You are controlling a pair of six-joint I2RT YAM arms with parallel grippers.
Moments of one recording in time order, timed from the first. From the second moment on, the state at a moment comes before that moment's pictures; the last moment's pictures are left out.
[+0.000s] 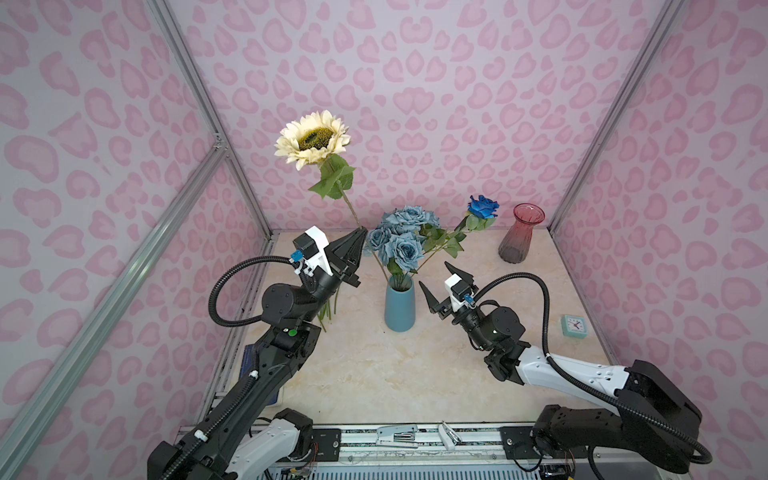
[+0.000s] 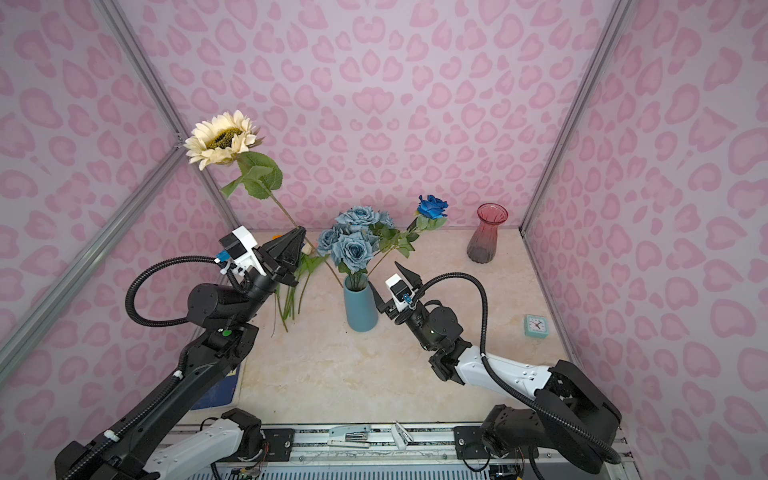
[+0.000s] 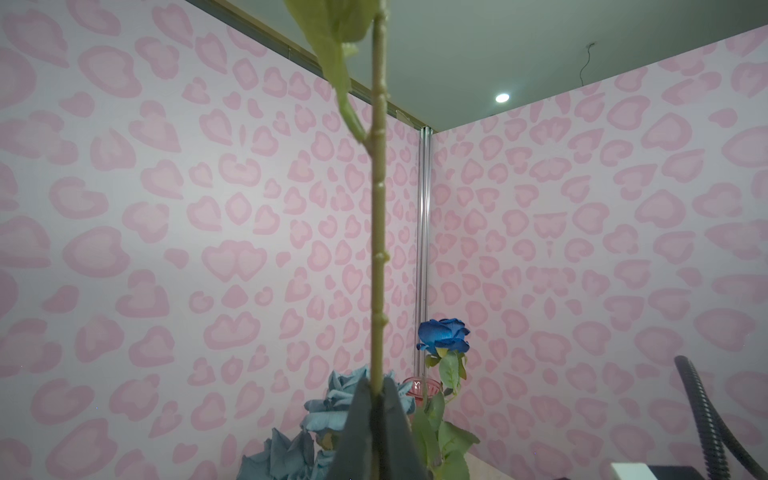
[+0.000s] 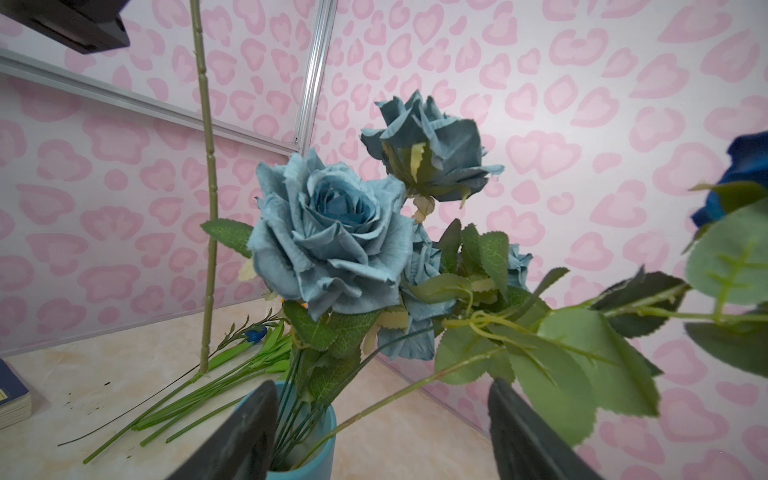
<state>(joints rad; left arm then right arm) -0.41 1.03 0.82 0.76 0.33 -0.23 0.81 1.29 0.57 0.99 0.14 -0.30</state>
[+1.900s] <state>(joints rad) -0.44 1.26 0.59 1.03 0.27 -0.23 0.80 1.30 0.54 1.09 0.20 -0.34</state>
